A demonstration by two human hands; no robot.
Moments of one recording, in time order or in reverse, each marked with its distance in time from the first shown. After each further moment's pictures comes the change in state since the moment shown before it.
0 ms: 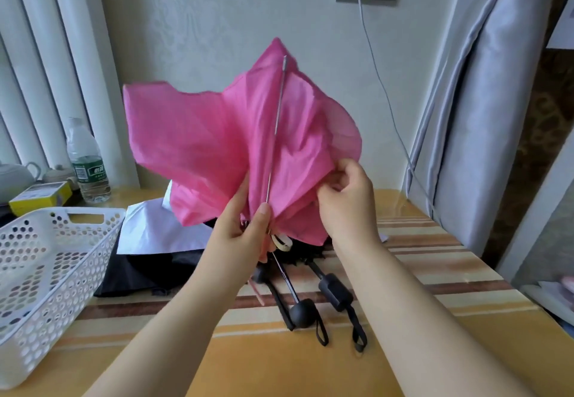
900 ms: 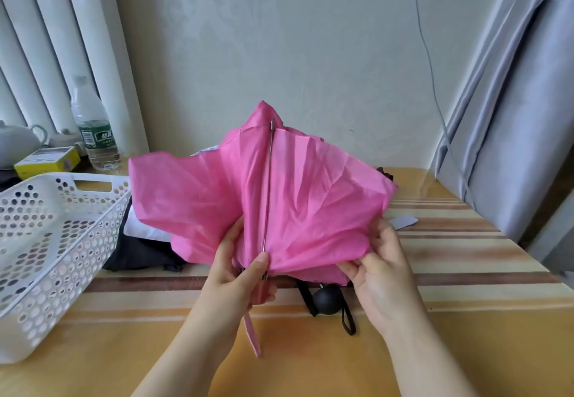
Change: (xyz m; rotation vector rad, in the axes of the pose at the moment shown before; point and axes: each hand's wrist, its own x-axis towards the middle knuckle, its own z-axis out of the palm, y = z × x) left_hand -0.042 -0.079 -0.032 -0.278 0.063 -0.323; right_hand -0.062 0.077 -0.011 0.612 -0.203 0.471
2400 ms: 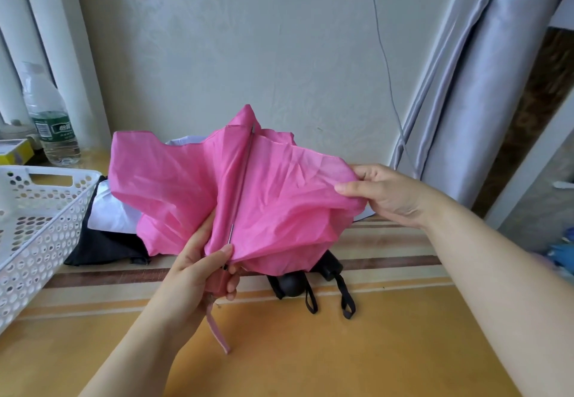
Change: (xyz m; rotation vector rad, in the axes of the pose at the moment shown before) left_hand -0.010 0.016 -0.005 -0.116 -0.185 -0.078; right_hand 0.053 -0.110 -0.029 -0.775 -0.503 0.101
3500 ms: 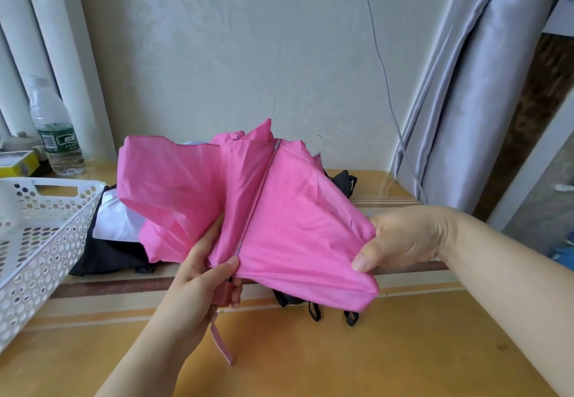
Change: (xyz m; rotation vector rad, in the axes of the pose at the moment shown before) left_hand 0.001 -0.001 0.002 0.055 0.066 0.036; right_hand -0.032 -0.011 0.019 0.044 -0.715 0.234
